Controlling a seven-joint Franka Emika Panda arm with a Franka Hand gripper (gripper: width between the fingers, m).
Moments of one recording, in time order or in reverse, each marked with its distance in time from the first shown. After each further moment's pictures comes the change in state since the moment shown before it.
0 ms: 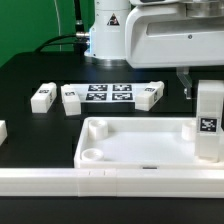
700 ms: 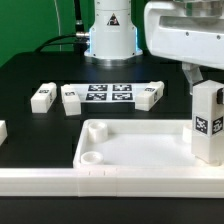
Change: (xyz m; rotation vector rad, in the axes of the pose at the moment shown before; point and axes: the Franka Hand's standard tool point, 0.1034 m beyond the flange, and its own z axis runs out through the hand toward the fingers) arm 0.001 -0.004 0.002 0.017 0.029 0.671
